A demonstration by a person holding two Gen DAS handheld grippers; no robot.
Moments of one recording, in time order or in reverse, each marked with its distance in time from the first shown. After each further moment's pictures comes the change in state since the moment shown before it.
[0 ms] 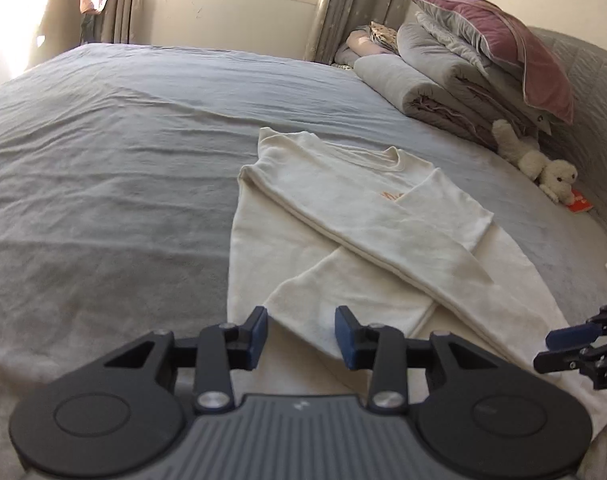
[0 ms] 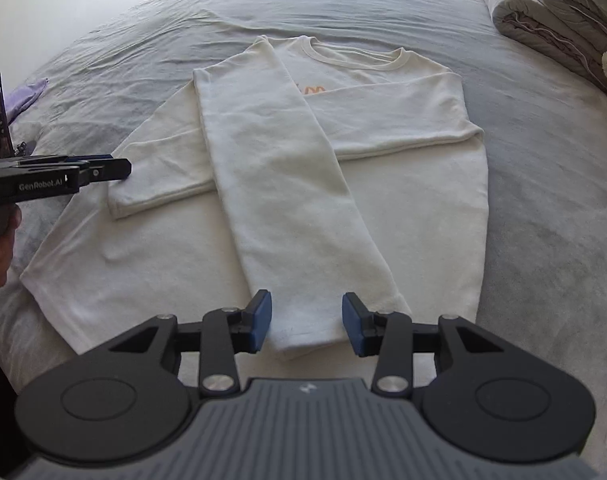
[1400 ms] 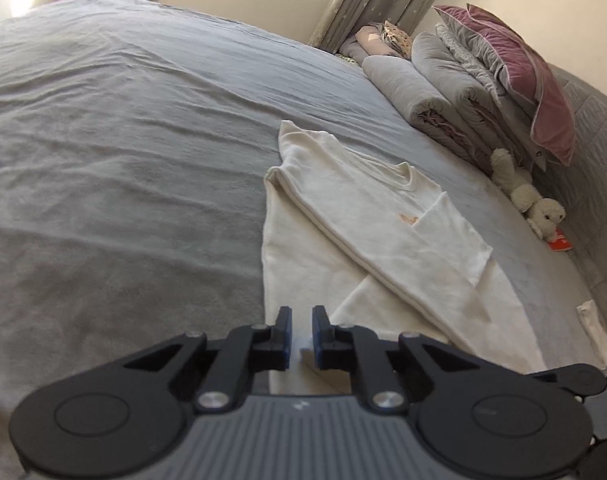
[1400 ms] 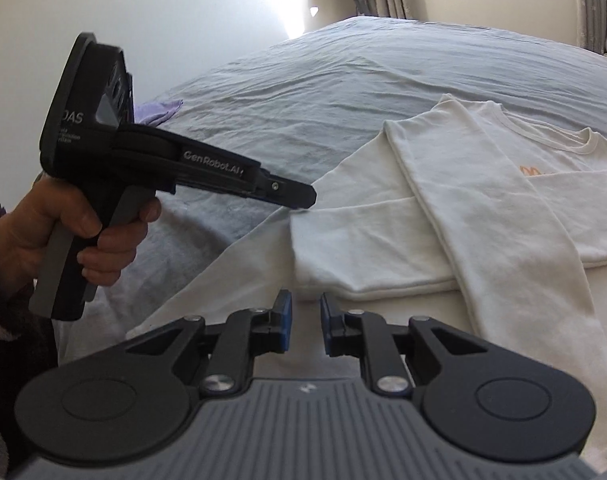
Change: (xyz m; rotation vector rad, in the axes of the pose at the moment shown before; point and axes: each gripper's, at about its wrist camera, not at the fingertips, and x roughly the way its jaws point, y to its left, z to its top) left arm 0.022 0.036 0.024 -0.062 0.050 -0.009; right arm 0.047 0.090 0.031 -0.189 -0.150 0.361
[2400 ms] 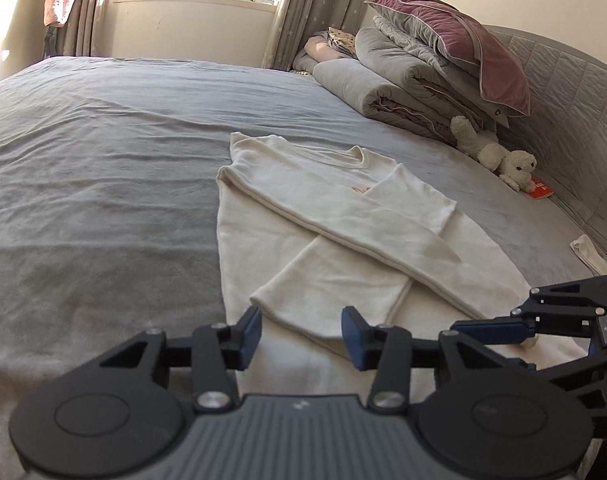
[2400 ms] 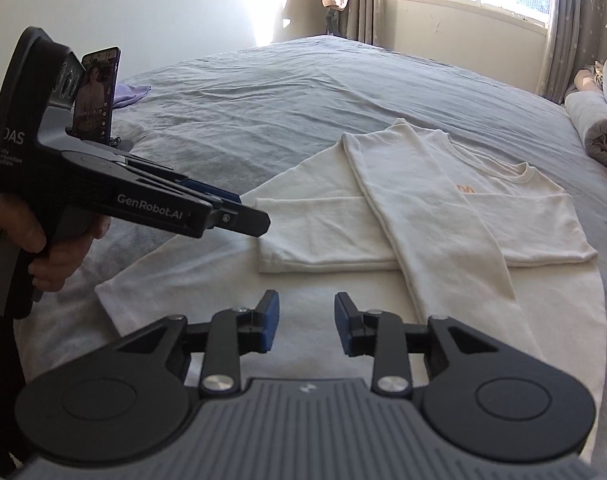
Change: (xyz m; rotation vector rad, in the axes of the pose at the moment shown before) left arm -0.038 -0.036 -0.040 0.154 -0.051 -0.068; right arm -0.042 0.011 -0.030 -0.079 -0.071 -0.246
